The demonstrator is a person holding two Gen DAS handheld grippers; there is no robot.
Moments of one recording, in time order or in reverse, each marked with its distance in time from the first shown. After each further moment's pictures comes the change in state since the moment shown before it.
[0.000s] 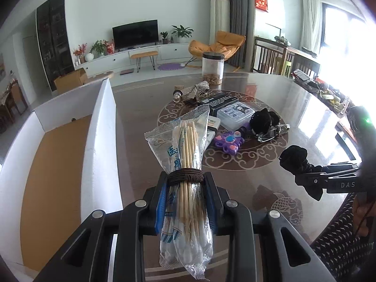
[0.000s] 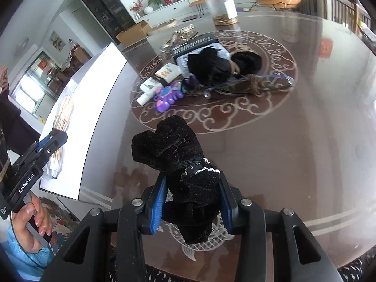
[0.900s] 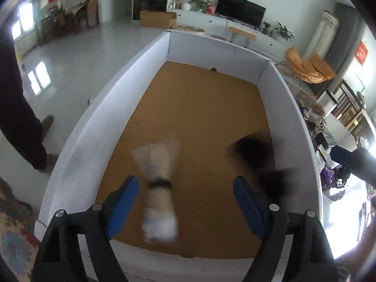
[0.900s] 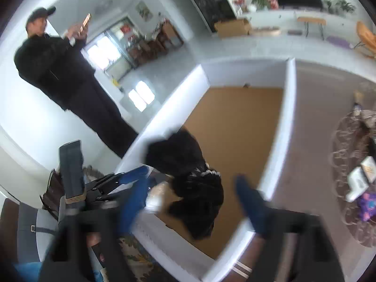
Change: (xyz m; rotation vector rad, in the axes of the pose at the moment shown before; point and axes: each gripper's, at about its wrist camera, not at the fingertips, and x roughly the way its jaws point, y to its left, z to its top) left arm -0.053 0.269 -0.061 -0.552 0.188 0.232; right arm 0.060 0.328 0.079 -0.358 0.033 0.387
